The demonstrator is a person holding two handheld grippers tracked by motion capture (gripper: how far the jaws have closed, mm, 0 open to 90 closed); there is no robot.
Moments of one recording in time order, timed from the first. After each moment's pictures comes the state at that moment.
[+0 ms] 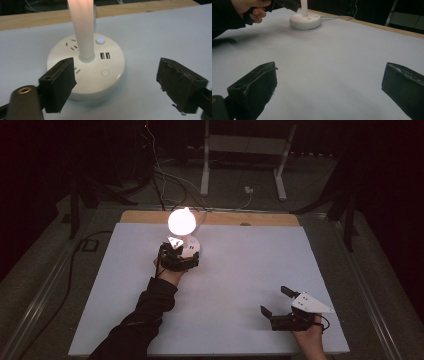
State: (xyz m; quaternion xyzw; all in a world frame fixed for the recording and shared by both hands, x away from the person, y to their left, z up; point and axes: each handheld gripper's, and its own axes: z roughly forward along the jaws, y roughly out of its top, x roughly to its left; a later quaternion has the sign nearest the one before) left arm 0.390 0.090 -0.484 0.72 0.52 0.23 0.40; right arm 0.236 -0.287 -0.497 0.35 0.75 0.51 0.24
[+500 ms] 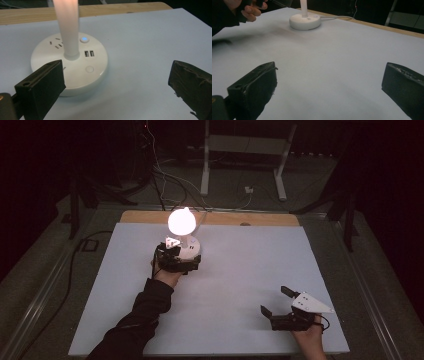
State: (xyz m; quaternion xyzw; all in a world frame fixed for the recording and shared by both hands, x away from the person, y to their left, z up) left arm 0.382 0.099 -0.475 0.73 0.50 0.17 0.44; right arm 0.236 -0.287 -0.497 0.35 0.75 0.51 0.24
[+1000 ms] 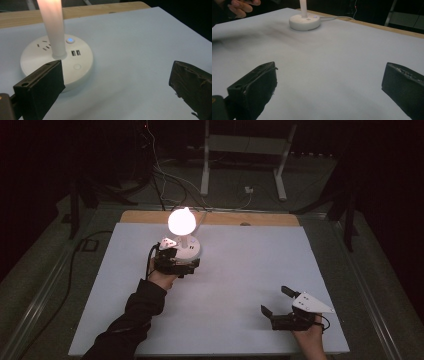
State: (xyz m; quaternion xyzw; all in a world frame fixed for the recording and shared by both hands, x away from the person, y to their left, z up) left arm 0.368 0.113 -0.460 0.75 0.45 0.13 0.46; right arm 0.237 -0.288 -0.497 0.35 0.75 0.51 0.24
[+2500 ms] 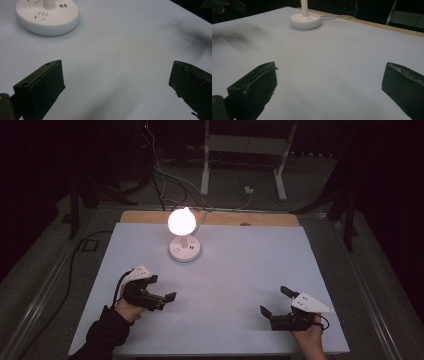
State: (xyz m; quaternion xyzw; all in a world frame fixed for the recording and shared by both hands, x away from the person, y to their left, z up) left arm 0.287 0.185 -0.477 0.80 0.39 0.08 0.46; right arm 0.236 -0.286 -0.497 0.35 0.75 0.51 0.23
